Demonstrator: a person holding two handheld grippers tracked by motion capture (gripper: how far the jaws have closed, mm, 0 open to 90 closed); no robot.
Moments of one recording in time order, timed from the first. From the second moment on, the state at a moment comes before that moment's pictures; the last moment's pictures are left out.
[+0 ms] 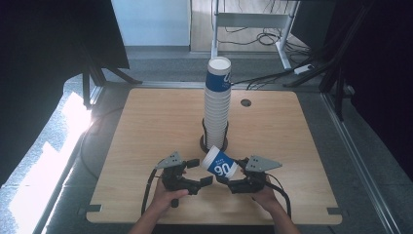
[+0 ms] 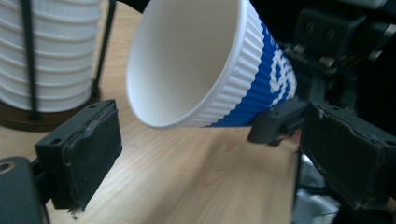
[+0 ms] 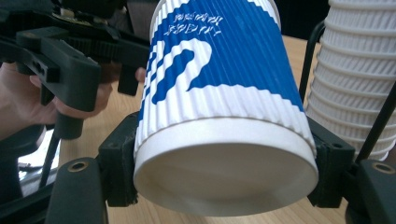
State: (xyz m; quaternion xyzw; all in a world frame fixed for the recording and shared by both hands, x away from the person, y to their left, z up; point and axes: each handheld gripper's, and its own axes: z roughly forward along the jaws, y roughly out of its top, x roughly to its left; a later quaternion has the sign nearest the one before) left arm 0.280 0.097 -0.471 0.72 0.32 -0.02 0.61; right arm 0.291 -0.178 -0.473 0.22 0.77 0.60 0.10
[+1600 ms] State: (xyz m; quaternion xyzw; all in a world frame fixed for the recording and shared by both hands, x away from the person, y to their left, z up) left arm 0.302 0.088 -0.484 0.64 0.35 -0.13 0.67; right arm 0.277 -0.160 -0.489 0.19 0.75 0.63 0.10
